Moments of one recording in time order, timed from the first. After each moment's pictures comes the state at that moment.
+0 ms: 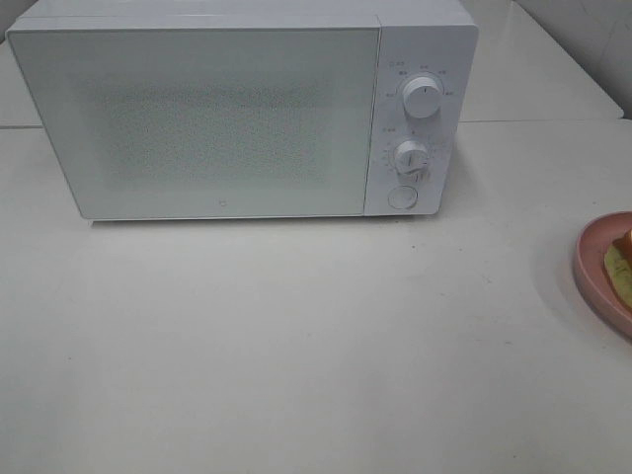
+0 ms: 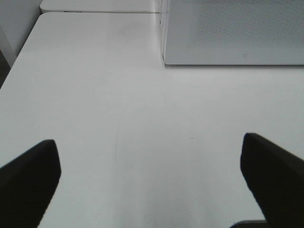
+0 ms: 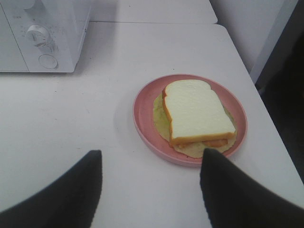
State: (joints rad) left arm 0.03 0.00 -0.52 -0.07 1.07 0.04; right arm 0.06 0.00 -0.50 -0.16 1.00 0.08
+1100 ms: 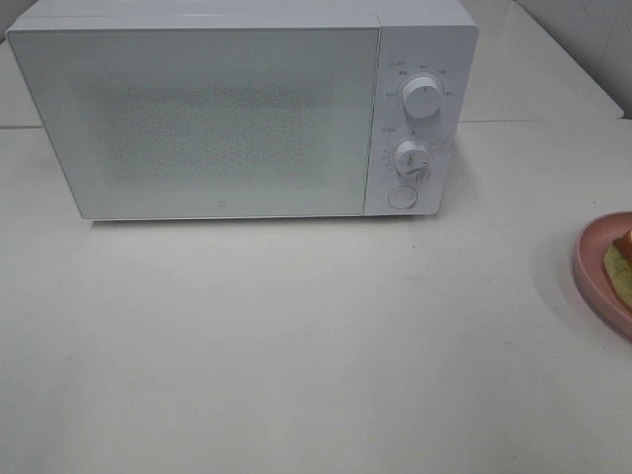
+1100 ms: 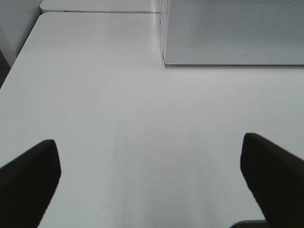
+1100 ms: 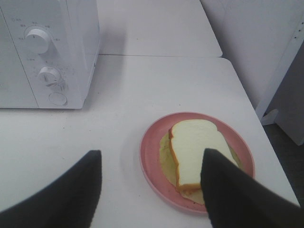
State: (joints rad) left arm 0.03 0.00 -0.52 -0.07 1.07 0.04; right arm 0.06 0.19 -0.56 -0.14 0.80 0.08
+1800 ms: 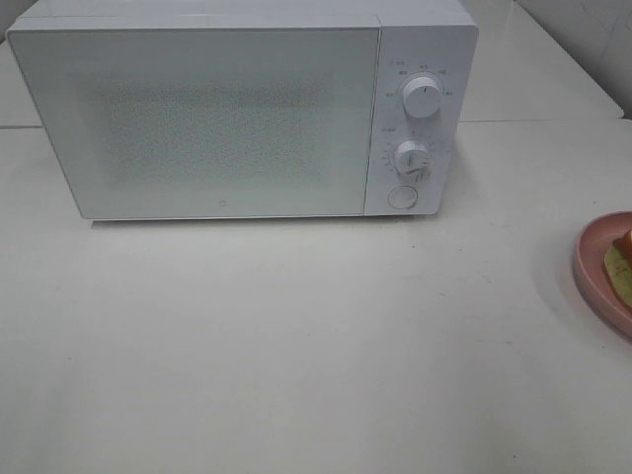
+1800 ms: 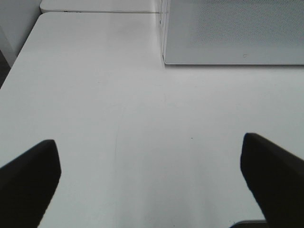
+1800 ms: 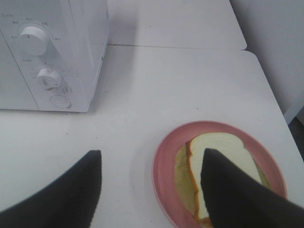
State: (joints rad) left arm 0.03 0.00 -0.52 -0.07 1.07 0.04; right arm 0.06 0.57 -0.56 -0.12 0.52 0.09
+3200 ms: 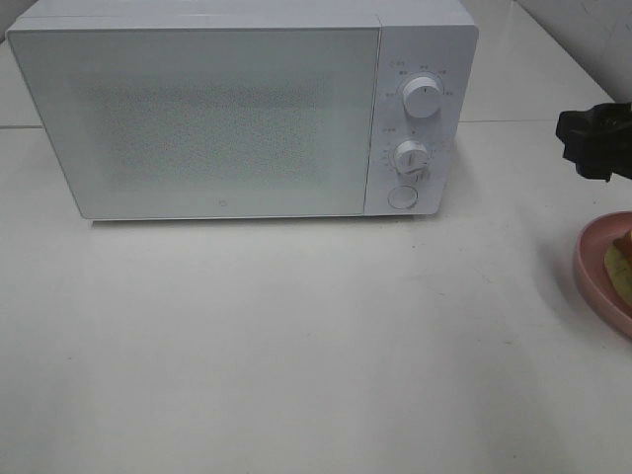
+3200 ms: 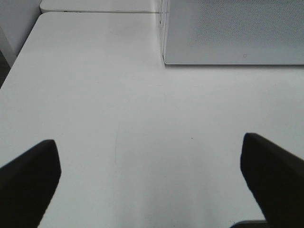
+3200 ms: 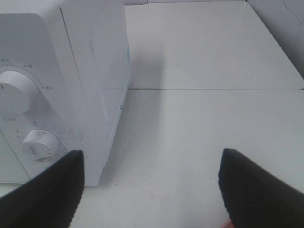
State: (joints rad) left arm 0.03 0.00 -0.52 -0.07 1.07 0.04; right arm 0.06 1.24 -0.39 -0.03 -0.52 0.06
